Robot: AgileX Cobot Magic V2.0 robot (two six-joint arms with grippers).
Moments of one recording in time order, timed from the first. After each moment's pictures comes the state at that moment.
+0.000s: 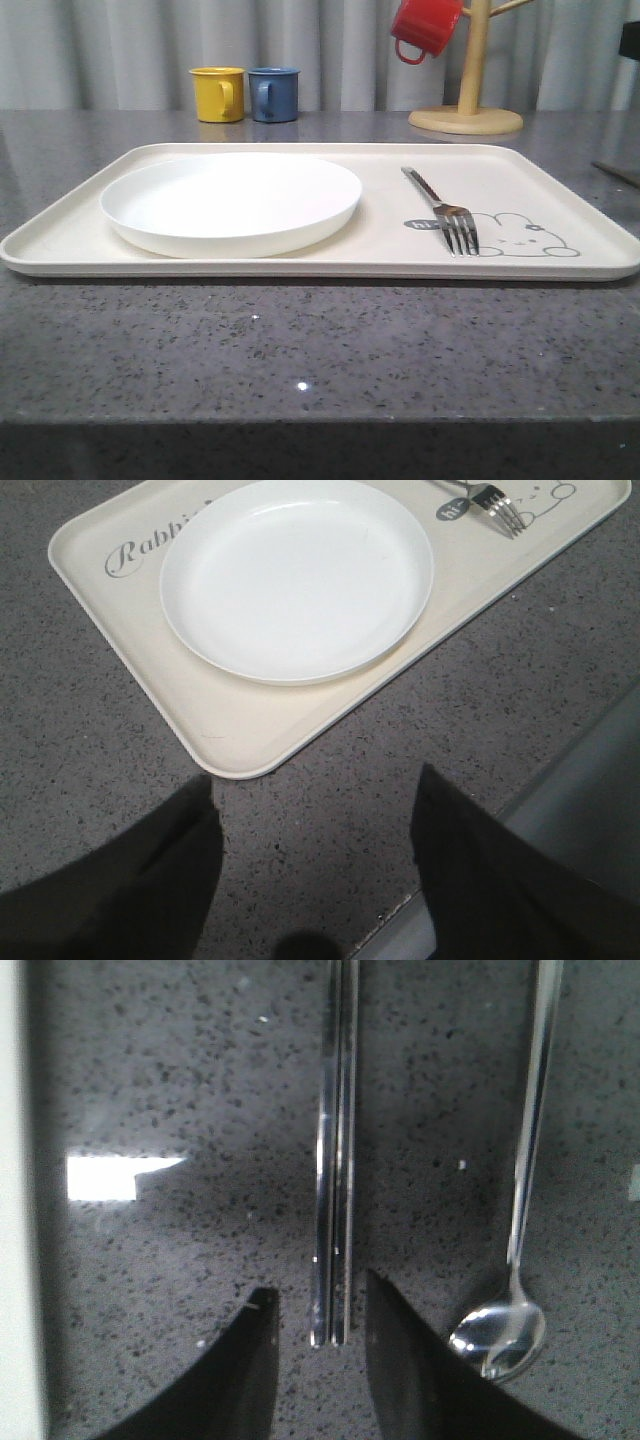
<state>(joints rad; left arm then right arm) -0.66 0.66 -0.78 0.02 0.86 0.10 0.04 1.62 -1.38 -0.09 1.23 0.10</state>
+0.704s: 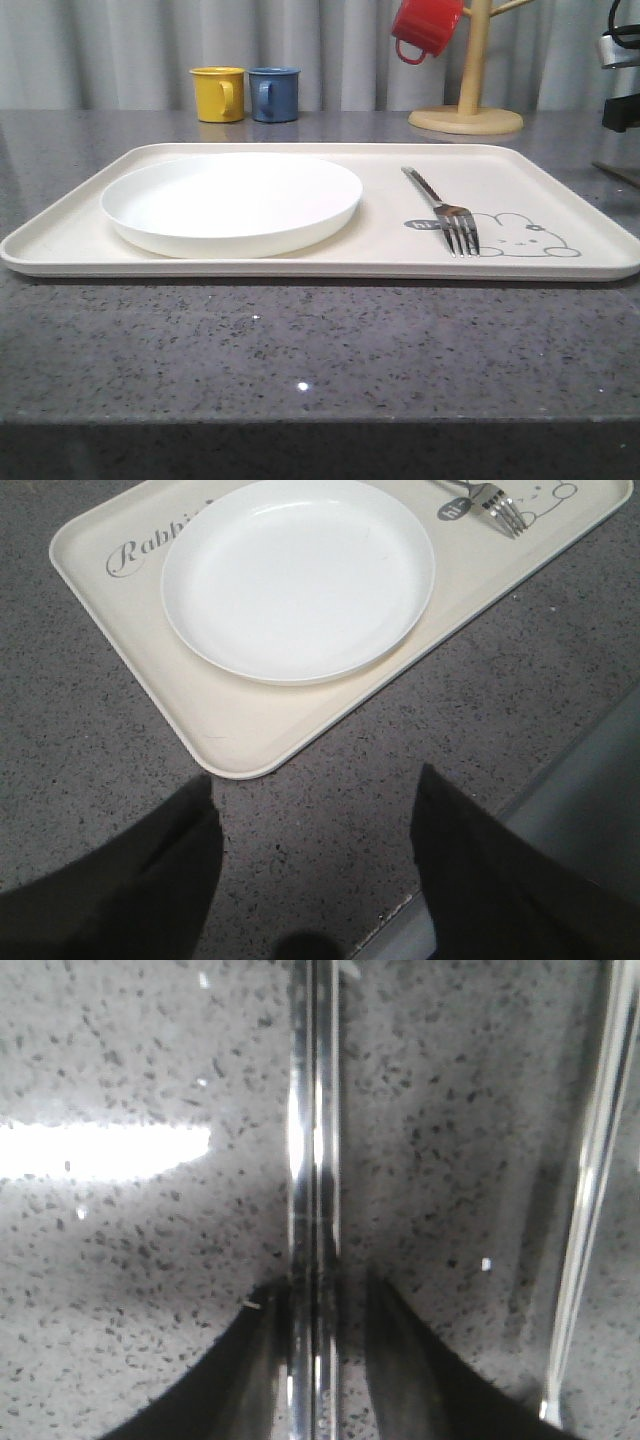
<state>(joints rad) -0.66 0.66 -0.78 0.02 0.86 0.10 0.00 1.76 -1.38 -0.08 1.16 0.08</state>
